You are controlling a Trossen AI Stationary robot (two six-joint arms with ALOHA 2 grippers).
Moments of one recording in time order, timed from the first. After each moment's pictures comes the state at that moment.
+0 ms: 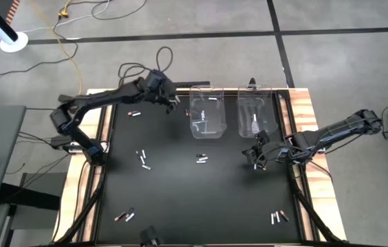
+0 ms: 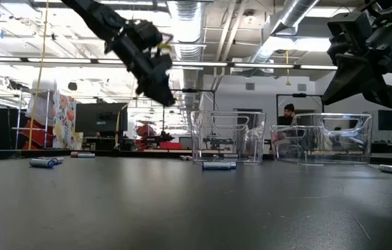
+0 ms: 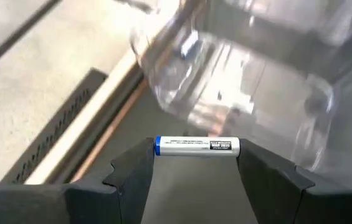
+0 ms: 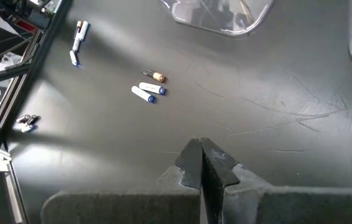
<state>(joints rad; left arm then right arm) 0.65 1.57 1.18 -0.32 0.10 0.12 0.27 0.83 0.48 -0.42 0.39 1.23</state>
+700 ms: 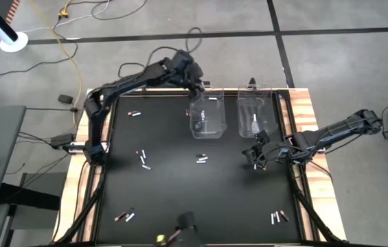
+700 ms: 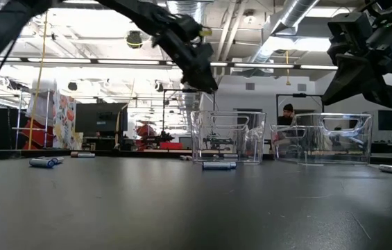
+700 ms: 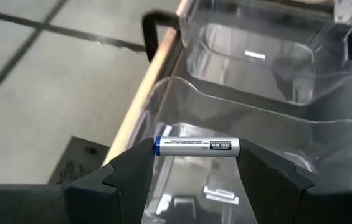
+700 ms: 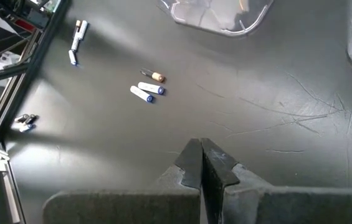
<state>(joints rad) 0.59 2.01 1.88 -0.57 0.18 0.23 0.27 0.83 0.48 -0.42 0.39 1.23</state>
